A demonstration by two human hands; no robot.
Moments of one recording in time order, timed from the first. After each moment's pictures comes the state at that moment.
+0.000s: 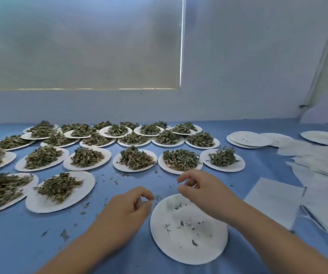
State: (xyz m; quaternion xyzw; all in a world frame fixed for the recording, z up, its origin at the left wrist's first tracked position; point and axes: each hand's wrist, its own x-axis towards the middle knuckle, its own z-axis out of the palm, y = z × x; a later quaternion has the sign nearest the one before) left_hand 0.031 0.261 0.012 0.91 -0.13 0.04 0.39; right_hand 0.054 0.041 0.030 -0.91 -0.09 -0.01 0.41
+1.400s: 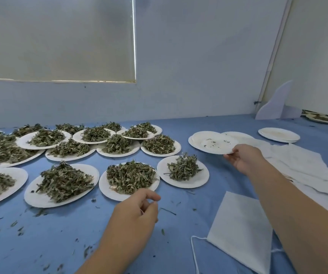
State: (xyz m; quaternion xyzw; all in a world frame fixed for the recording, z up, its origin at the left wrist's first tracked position) left_hand 0.129 0.124 -0.007 0.83 -0.13 0.01 0.55; right_hand 0.228 -0.201 0.033 -0.51 0.28 -0.21 0.79
